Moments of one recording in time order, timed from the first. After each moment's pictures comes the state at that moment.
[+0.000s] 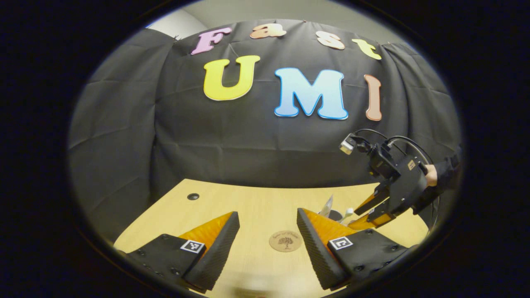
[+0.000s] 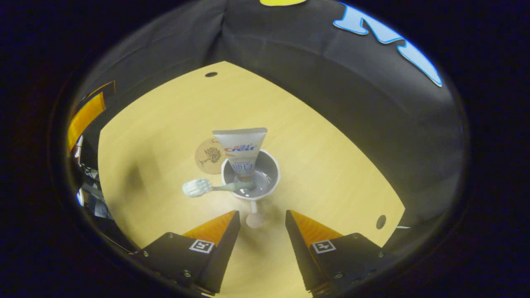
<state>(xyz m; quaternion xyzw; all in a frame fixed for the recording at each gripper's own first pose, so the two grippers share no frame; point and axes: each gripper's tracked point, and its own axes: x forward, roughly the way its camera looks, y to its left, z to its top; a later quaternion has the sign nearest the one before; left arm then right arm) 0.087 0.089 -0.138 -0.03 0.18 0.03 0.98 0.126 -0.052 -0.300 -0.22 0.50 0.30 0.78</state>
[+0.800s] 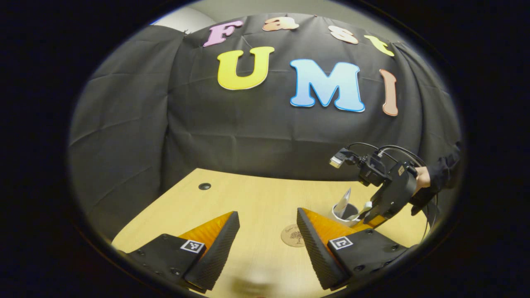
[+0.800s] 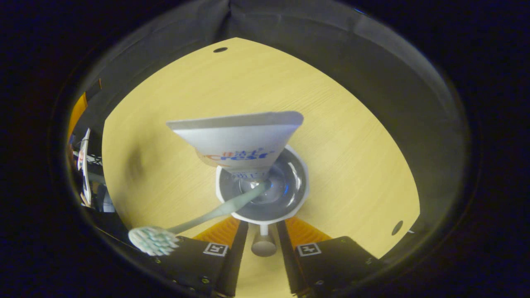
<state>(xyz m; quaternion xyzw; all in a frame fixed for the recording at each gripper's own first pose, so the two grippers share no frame) 0.087 0.112 -0.162 -0.04 0.21 0.08 0.97 0.131 -0.027 -0.353 -0.22 0.57 0.33 0.72</state>
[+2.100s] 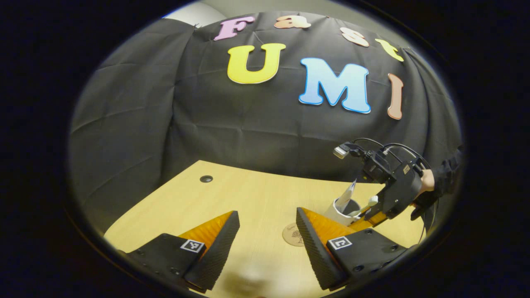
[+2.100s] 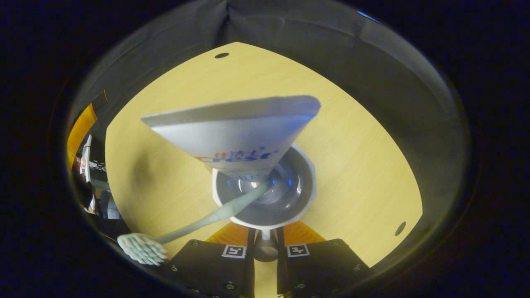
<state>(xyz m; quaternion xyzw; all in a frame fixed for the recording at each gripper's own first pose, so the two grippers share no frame) 0.077 0.120 -0.170 -0.06 0.21 0.09 0.97 0.134 0.001 -0.338 -0.19 0.56 0.34 0.73</state>
